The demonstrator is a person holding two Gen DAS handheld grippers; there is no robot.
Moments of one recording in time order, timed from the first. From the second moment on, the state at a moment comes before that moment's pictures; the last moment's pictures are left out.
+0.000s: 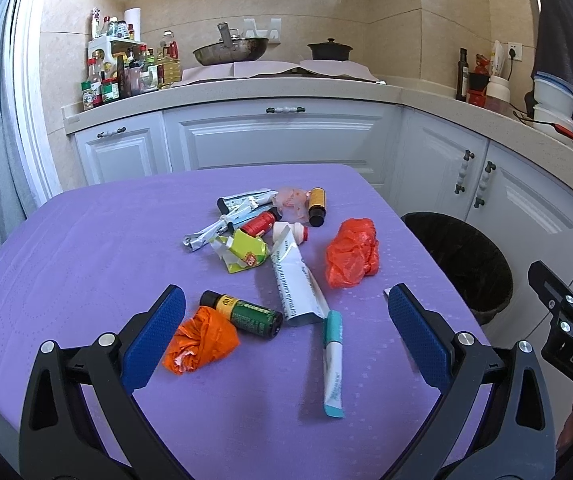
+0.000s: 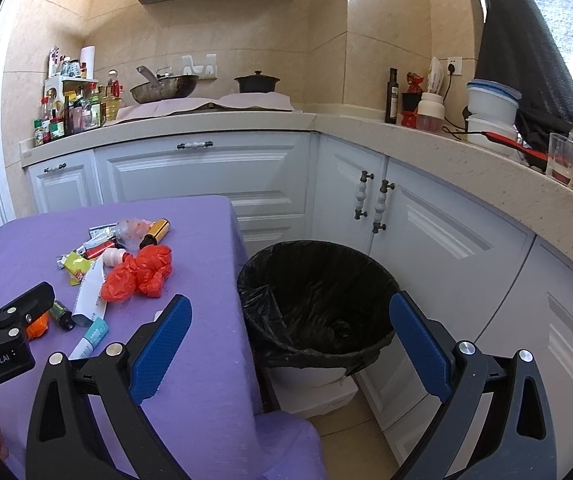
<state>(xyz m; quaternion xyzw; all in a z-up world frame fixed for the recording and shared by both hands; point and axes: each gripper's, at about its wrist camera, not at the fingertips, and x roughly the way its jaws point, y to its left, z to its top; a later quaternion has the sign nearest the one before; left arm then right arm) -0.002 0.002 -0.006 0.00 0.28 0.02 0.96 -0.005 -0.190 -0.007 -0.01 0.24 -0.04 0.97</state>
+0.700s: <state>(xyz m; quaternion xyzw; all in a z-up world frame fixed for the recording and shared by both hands) 0.001 0.078 -0.046 -0.01 0.36 0.08 0.93 0.018 -0.142 -0.036 -0.02 0.30 0.04 0.95</state>
